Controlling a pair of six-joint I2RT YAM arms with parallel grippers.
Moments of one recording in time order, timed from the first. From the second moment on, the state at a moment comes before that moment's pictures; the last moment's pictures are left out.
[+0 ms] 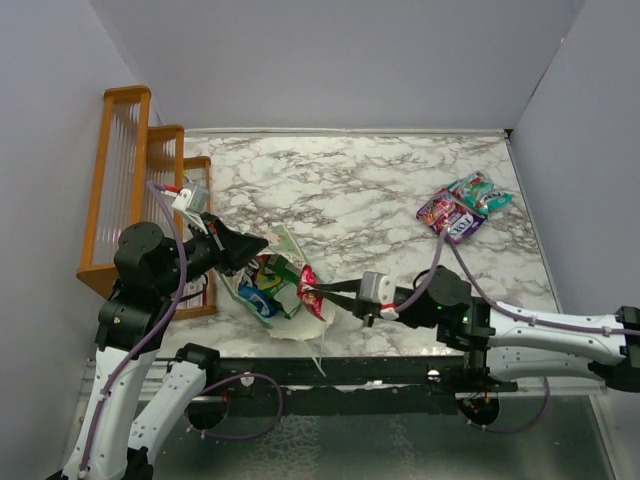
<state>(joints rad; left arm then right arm) -0.26 0.61 1.02 -0.57 0.59 -0.52 1.32 0.99 0.72 0.39 -0.07 -0.38</state>
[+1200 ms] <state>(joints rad) -0.26 0.65 1.02 -0.58 0.56 -0.50 0.40 1.48 0.67 0.69 0.42 0.22</state>
